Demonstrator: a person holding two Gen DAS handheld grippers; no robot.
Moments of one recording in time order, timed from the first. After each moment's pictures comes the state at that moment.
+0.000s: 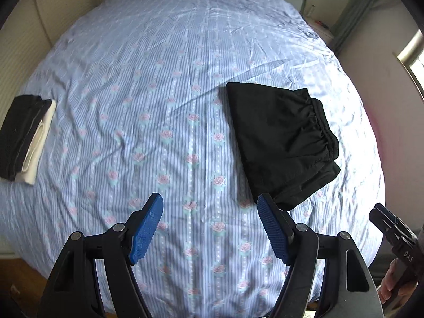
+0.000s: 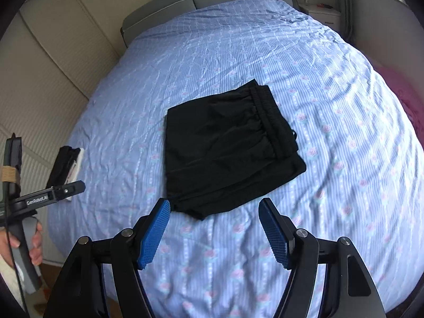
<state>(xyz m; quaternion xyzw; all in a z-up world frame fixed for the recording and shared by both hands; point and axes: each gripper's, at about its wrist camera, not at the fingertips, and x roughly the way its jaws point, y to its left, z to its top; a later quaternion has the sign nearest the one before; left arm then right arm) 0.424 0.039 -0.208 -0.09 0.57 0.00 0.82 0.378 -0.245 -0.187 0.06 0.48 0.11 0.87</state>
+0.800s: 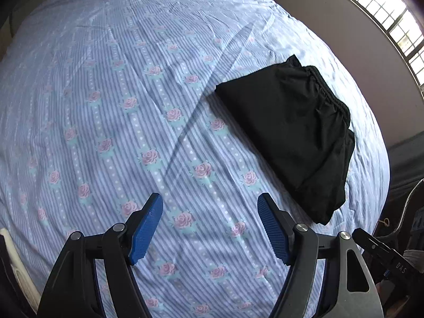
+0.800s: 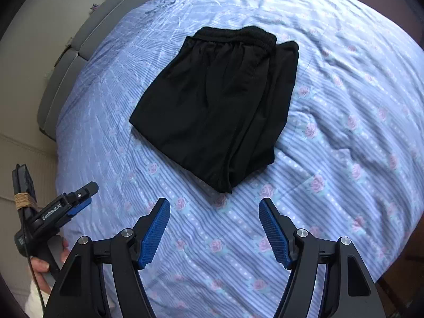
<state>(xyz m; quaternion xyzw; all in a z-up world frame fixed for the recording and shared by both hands) 0.581 0.090 -0.315 0.04 0.60 -0.22 0.77 0.362 -0.123 -0.295 0.34 0.46 -0.15 0.81</state>
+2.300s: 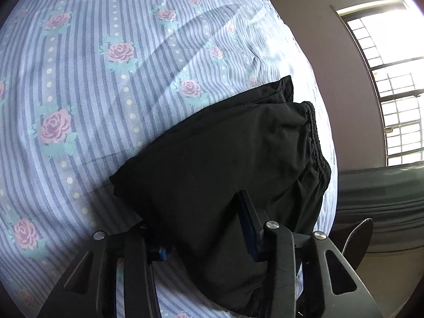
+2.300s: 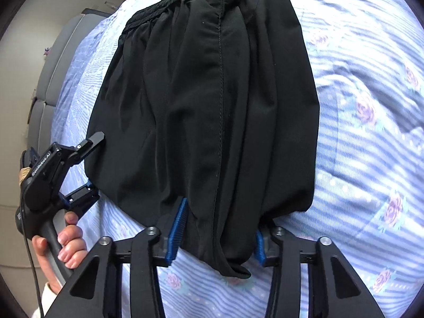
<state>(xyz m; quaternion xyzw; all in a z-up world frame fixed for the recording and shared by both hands) 0.706 -0.009 -0.408 -0.15 0.65 -0.33 0.67 0.439 -0.160 -0.388 0.46 0.42 -0.21 0.75</state>
